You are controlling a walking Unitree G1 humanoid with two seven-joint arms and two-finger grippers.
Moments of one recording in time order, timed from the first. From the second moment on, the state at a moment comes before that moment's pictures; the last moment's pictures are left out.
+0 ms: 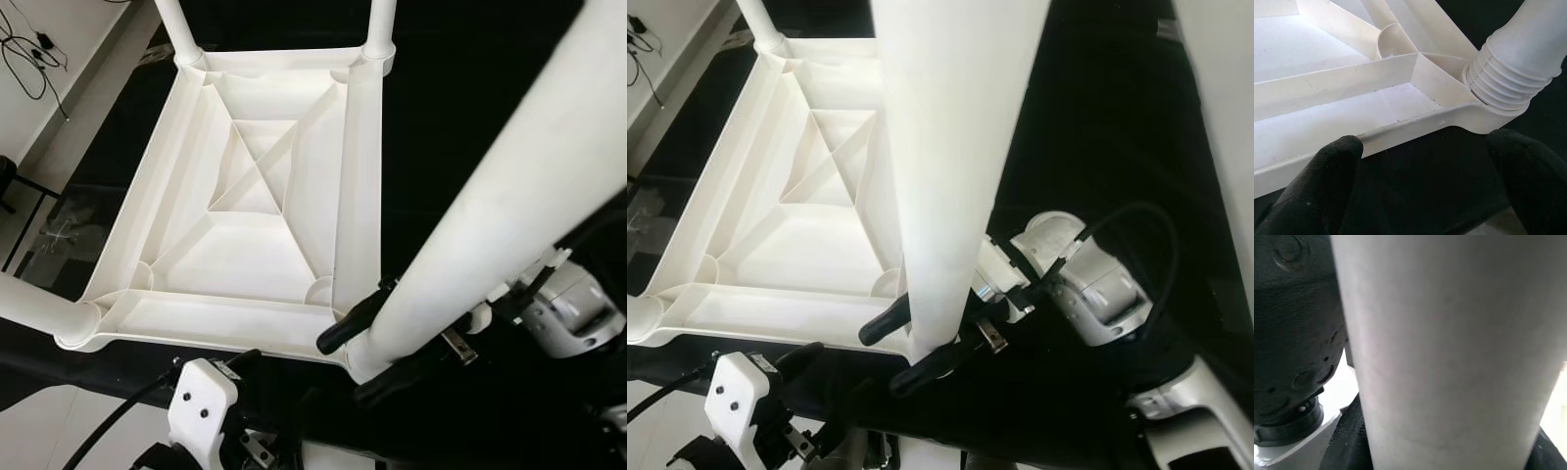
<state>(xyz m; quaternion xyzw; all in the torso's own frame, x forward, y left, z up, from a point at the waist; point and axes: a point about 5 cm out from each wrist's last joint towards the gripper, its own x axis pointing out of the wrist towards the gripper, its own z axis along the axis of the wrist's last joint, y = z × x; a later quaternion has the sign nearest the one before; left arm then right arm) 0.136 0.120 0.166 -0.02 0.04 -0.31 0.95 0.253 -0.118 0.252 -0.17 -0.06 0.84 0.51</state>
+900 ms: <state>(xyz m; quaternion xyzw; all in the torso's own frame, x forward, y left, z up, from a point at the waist) 0.139 0.119 0.166 -0.02 0.04 -0.32 0.95 0.258 -0.103 0.248 -0.16 -0.11 0.67 0.72</state>
